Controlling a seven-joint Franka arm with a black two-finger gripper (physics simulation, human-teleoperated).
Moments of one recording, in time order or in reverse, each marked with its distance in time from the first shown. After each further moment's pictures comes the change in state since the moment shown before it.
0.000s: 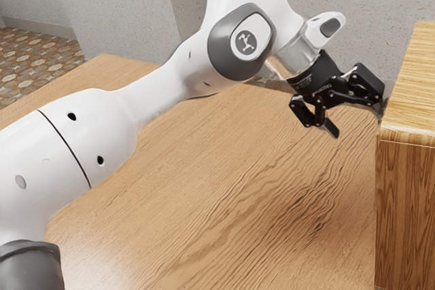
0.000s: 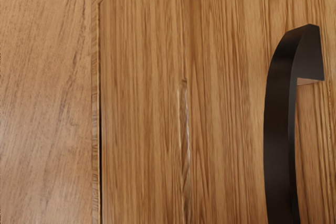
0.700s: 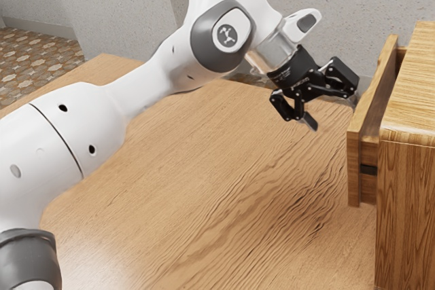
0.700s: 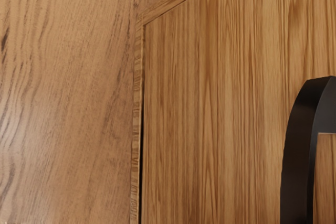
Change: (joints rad) arm 0.072 -0.008 -0.014 -0.006 0.001 -0.026 0.001
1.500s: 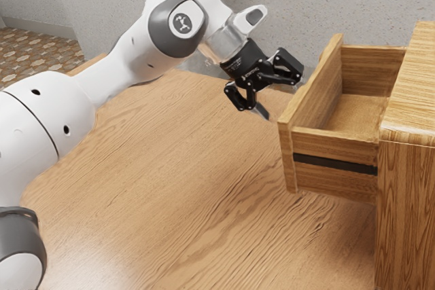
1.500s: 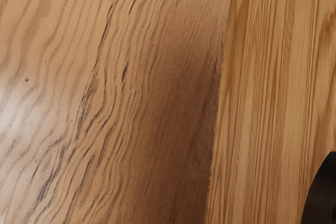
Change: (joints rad) arm 0.156 -0.039 -0.012 -0.037 0.004 -0.068 0.009
